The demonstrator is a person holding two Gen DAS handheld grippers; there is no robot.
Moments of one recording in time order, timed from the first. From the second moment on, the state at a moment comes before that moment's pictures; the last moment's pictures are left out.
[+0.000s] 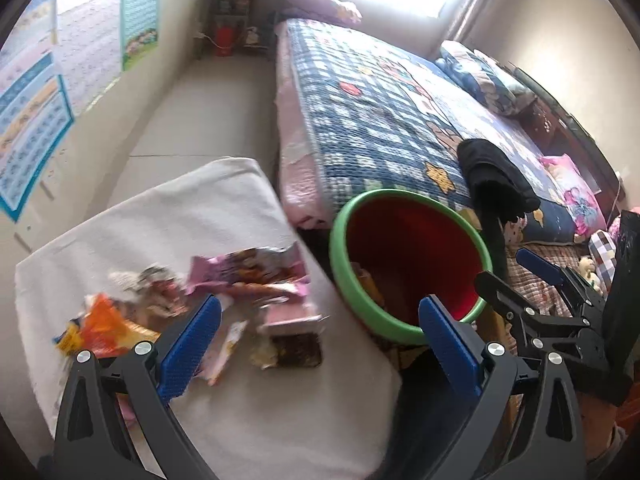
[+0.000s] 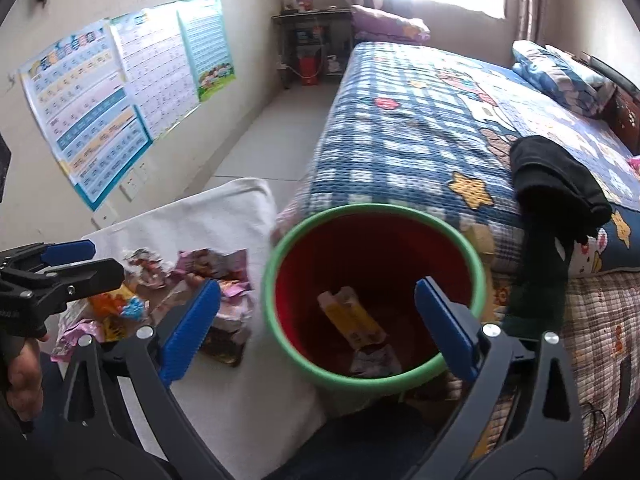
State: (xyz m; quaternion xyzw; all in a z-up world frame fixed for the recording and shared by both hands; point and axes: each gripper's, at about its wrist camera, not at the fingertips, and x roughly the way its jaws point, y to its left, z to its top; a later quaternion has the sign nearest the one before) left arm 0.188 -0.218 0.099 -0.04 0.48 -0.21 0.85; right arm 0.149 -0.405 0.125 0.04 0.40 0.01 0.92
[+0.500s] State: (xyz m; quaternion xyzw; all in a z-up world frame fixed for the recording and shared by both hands) left arm 0.130 -0.089 0.065 -0.08 0.49 -0.11 0.86; right arm 0.140 -0.305 0.112 0.01 0.42 0.07 0.90
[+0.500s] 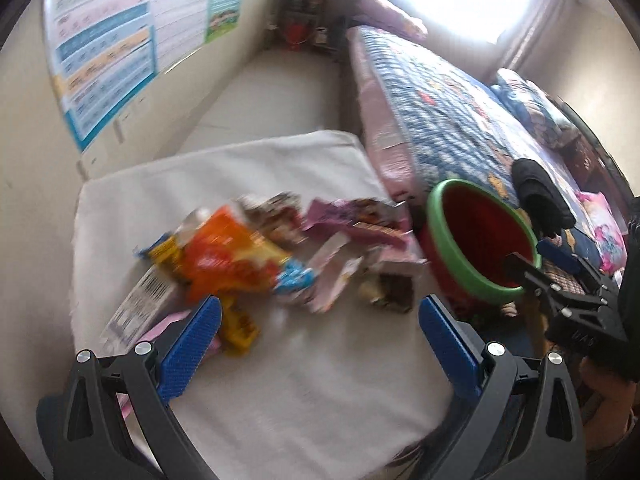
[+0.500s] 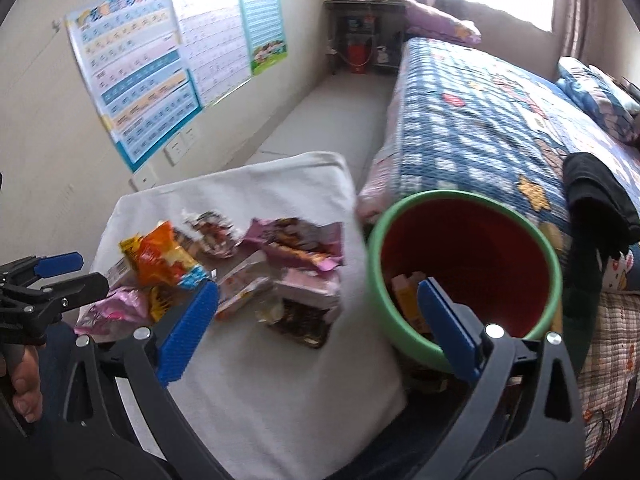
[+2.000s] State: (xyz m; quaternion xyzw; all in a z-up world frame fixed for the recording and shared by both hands) left arm 0.122 0.014 -0.034 -0.07 0.61 -0.03 0.79; right arm 0.192 -0.200 -0.021 0.05 0.57 0.13 0.81
